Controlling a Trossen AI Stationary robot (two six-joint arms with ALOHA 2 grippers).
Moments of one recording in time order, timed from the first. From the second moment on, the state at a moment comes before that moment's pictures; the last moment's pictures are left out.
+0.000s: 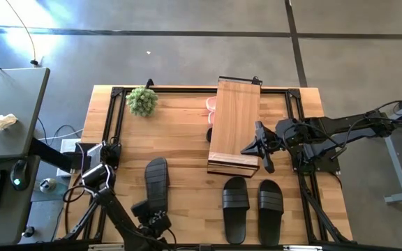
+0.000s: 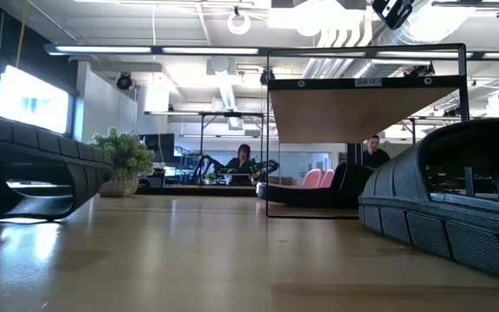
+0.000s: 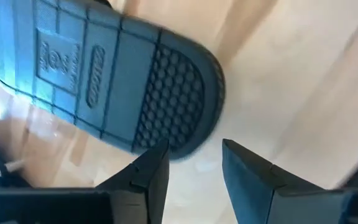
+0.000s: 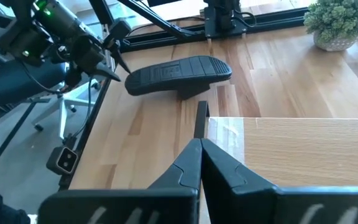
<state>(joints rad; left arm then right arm) -0.81 2.27 1.95 -1.57 -0.27 -1.42 0.18 0.96 0.92 -0.43 -0.01 0.22</state>
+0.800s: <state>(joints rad) -0.81 2.28 1.97 -1.57 -0.32 -1.44 0.18 0.96 0.92 -0.47 -0.01 0.11</state>
